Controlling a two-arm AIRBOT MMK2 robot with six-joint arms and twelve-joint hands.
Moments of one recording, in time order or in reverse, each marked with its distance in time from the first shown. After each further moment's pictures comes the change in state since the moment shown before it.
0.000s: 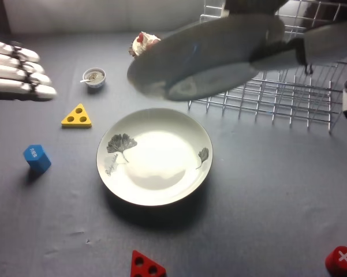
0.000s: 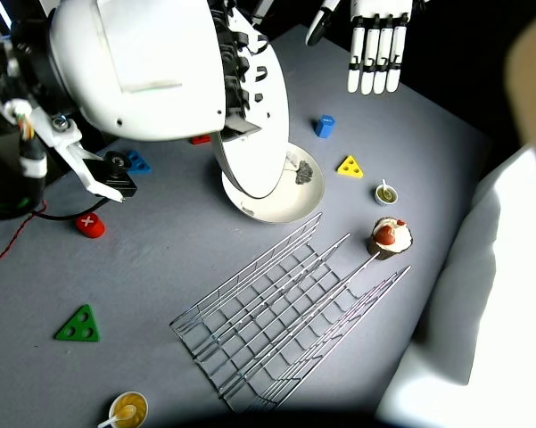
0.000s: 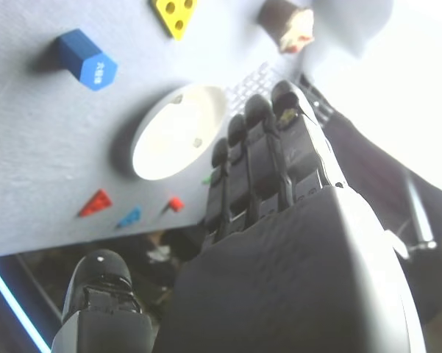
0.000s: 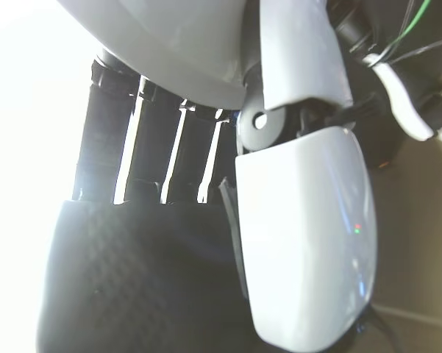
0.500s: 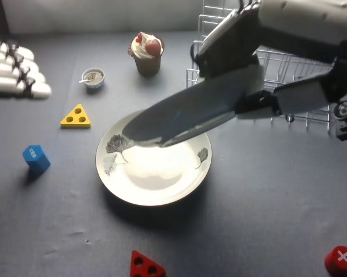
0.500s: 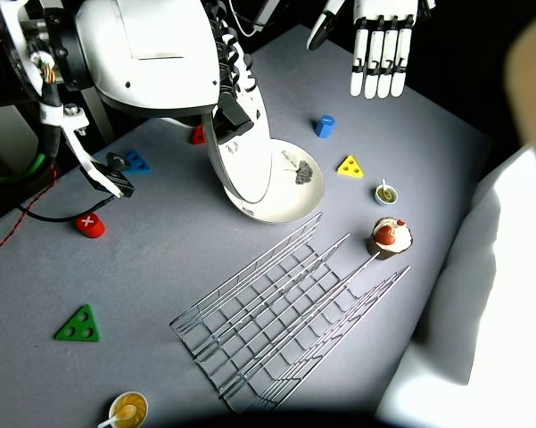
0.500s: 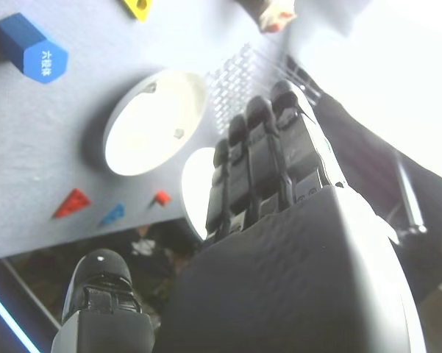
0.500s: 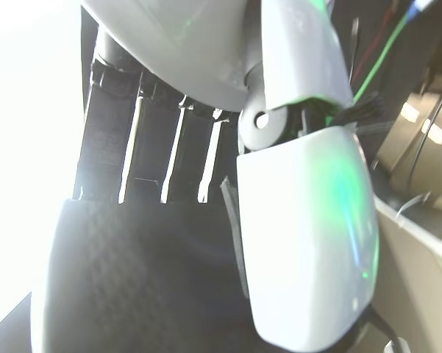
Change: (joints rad) left arm 0.013 0.003 0.039 -0.019 -0.012 -0.006; right arm -0.024 -0.006 -0.120 0.019 -0.091 -0.339
